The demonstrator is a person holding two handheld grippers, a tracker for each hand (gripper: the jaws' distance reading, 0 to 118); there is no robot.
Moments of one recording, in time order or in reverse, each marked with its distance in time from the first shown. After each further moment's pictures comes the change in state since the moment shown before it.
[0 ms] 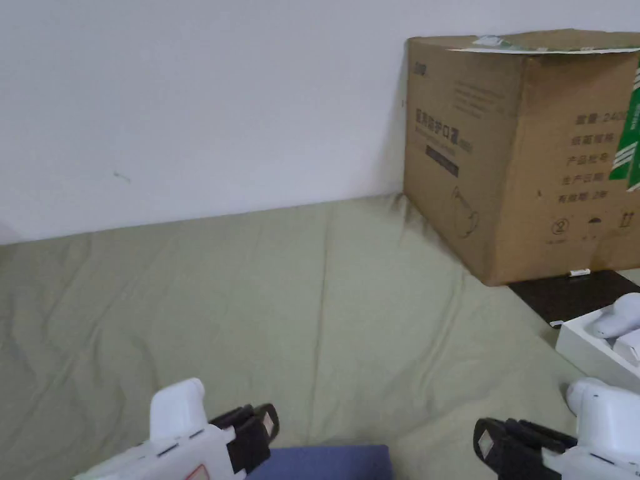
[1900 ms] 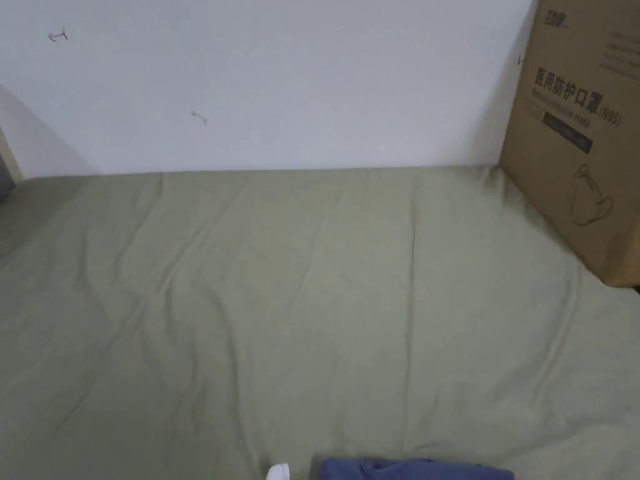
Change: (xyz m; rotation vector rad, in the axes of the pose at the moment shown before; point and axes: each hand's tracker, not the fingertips) left arm -0.177 -0.128 -0.139 -0.546 -0.533 0.714; right arm 0.029 -0.096 -0.198 -0.751 -0.021 -0.122
